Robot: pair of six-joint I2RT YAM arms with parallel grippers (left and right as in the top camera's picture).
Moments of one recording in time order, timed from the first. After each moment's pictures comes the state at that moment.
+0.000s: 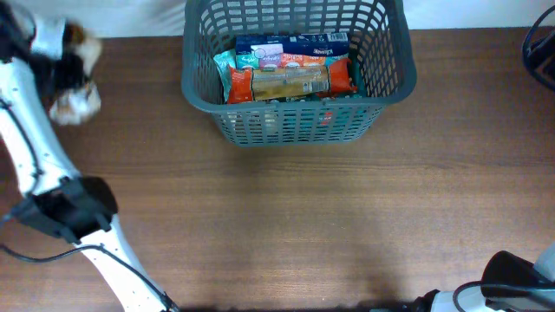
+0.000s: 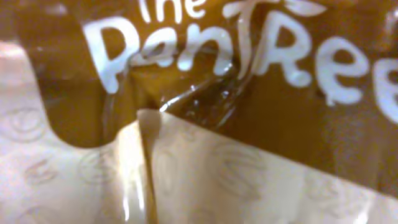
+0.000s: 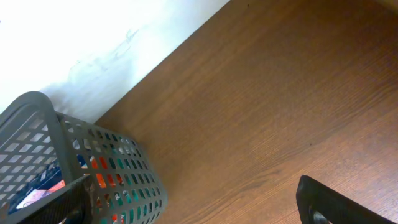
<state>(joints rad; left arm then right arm) 0.38 2.32 2.77 -1.54 0.27 0.35 -0.47 1.69 2.20 -1.33 -0.20 0.34</state>
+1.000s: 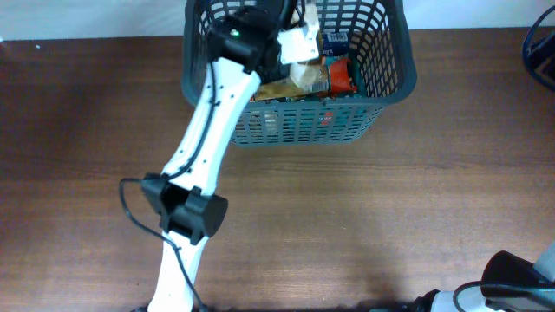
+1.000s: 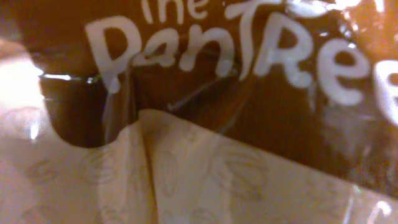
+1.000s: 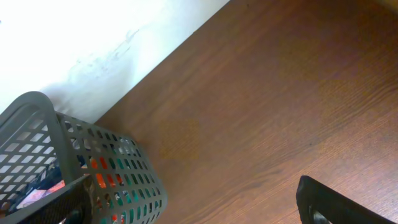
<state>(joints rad) -0.47 2.32 2.63 -1.30 -0.22 0.94 -0.47 1.69 2.20 -1.33 -0.20 0.34</state>
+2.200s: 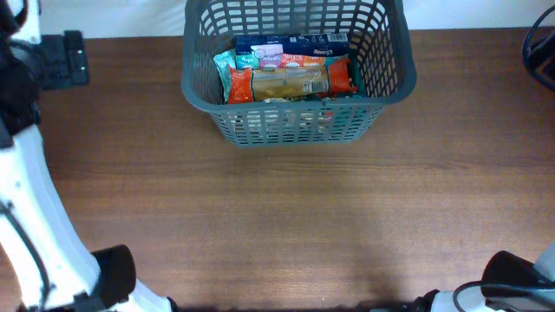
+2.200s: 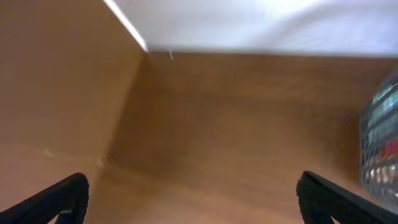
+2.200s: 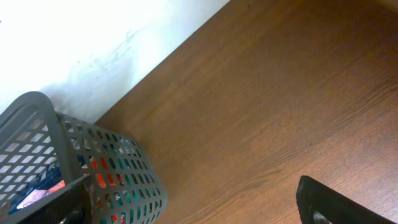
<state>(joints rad) 0.22 1.79 2.54 -1.48 -0.20 0.16 -0.47 1.69 2.20 -1.33 -0.20 0.34</state>
